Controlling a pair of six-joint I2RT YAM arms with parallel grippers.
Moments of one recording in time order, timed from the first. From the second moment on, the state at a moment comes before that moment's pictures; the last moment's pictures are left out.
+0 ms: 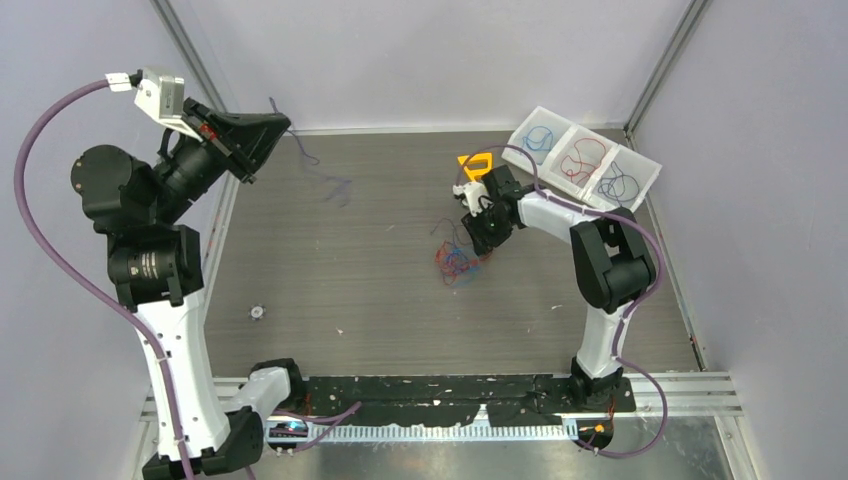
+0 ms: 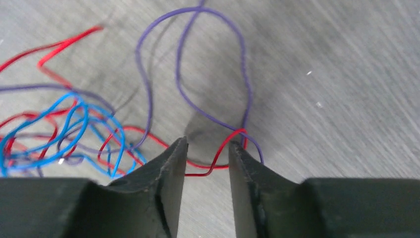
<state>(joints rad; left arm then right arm) 0.16 1.04 1.67 -0.34 0.82 -0.38 0.40 1.91 1.27 -0.50 -0.22 -0.28</state>
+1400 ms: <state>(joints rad) -0.49 1.34 1.41 0.00 1.14 -0.67 0.59 1.30 1.56 -0.43 -0.85 -0.20</state>
